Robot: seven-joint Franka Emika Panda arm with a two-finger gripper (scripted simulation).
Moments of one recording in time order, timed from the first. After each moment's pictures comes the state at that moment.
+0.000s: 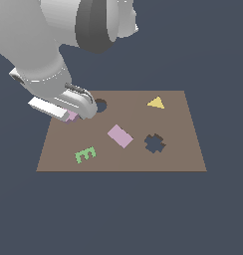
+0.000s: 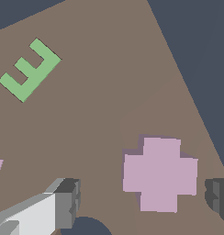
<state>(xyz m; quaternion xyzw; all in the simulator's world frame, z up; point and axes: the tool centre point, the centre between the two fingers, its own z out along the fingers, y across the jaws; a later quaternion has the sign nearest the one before) -0.025 -0.161 0.069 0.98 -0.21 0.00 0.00</state>
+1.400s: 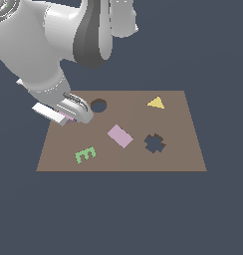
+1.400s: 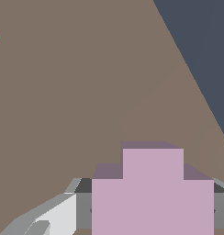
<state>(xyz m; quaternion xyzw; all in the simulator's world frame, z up) -0.034 -0.178 0.031 0.97 -0.24 0.00 0.00</state>
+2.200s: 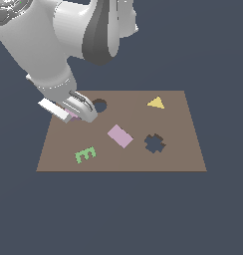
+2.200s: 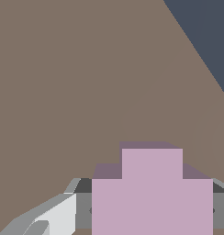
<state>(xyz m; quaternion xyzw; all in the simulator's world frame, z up) -0.044 -0.162 0.031 0.96 -0.29 0.00 0.00</state>
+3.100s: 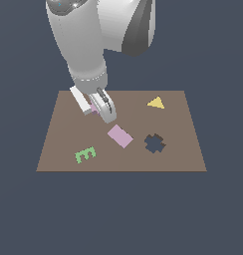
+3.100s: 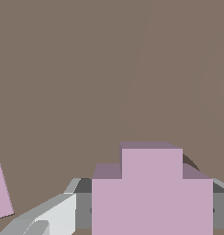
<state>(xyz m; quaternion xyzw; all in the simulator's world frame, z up) -0.065 -0.081 0.034 0.87 -0.48 0.00 0.00</state>
